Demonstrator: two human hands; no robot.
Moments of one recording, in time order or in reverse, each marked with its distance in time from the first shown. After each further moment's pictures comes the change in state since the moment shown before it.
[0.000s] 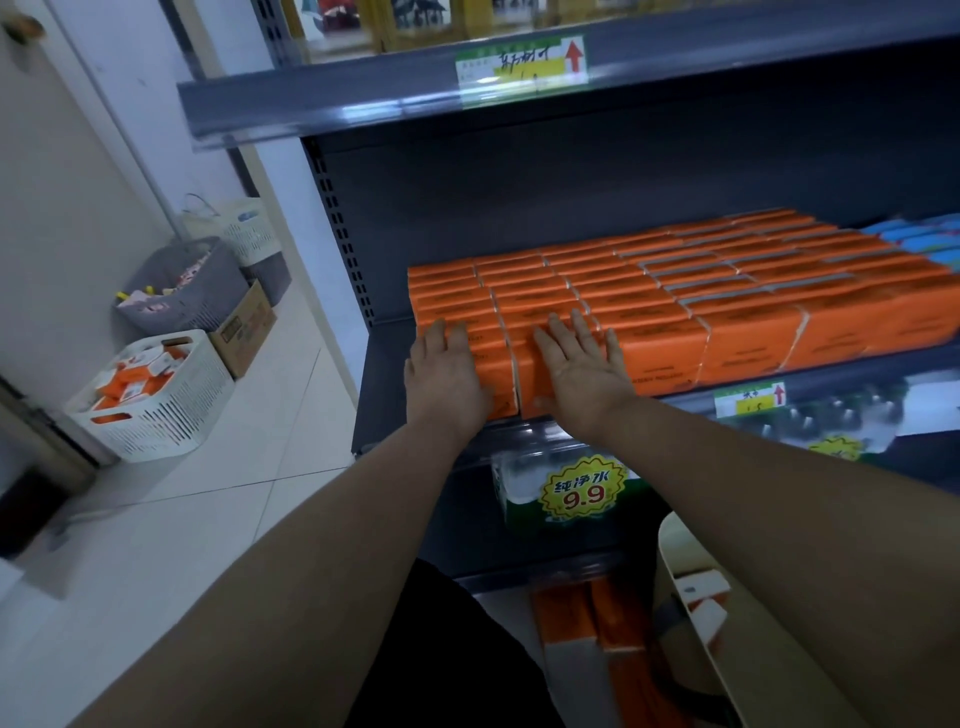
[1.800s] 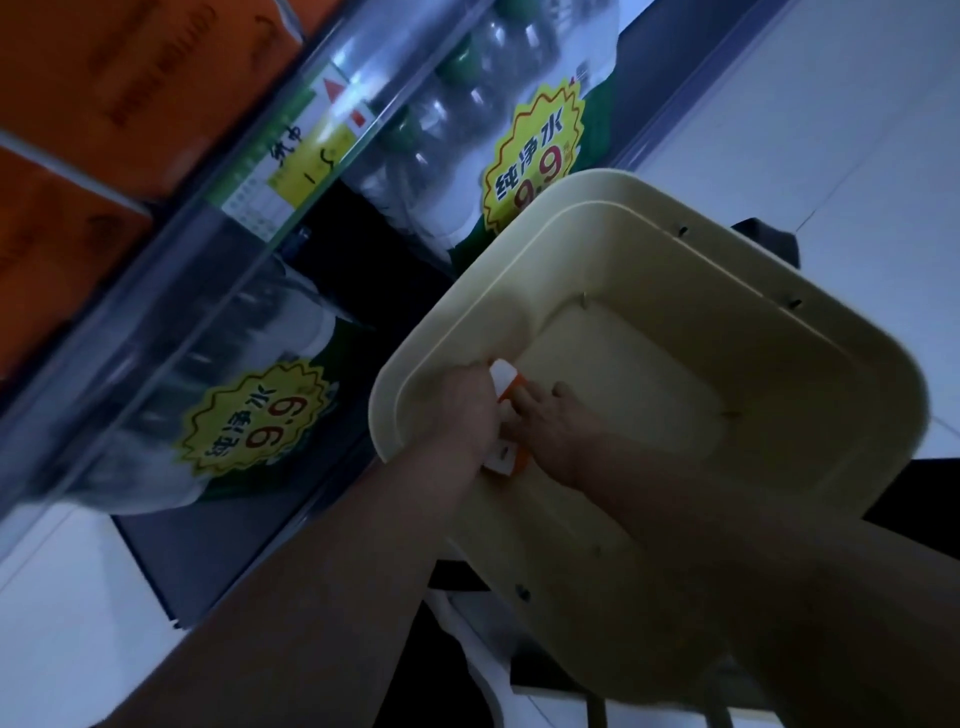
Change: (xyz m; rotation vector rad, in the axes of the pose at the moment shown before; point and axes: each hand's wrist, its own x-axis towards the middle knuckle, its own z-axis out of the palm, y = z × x) left_hand -0.100 0.200 0.354 0.361 -0.989 0.316; right_hand -0.193 0.208 0.309 0.205 -0.486 0.092
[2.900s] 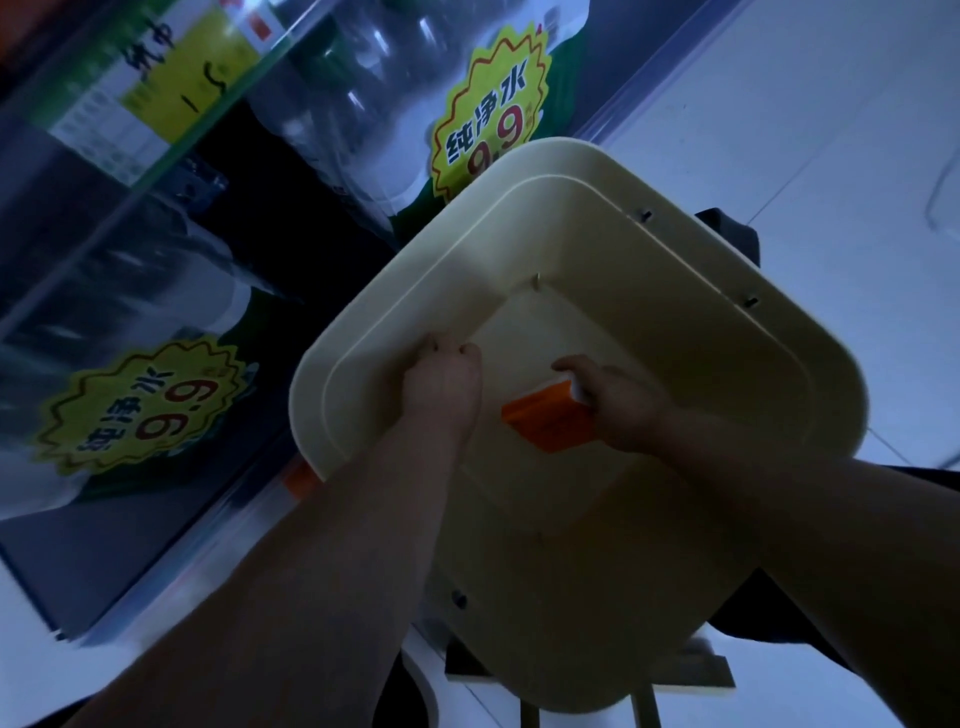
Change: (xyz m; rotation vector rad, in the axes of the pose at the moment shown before) left_hand 0.050 0.020 0.056 0.304 0.036 0.172; right_hand -0.053 0.089 0.018 0.784 -0.181 0.456
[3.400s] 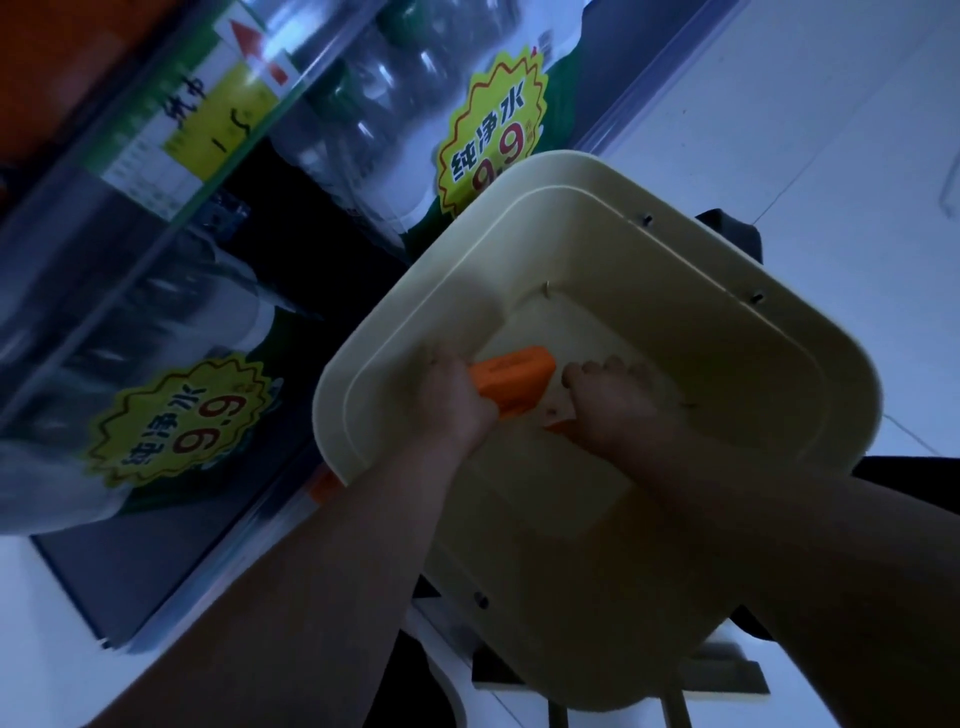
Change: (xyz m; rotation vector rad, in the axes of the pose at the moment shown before) left_hand -0.034 -0.002 -0.026 -0.754 0.109 -0.261; right_hand 0.014 -0.024 0.022 -0.532 0.222 0.059
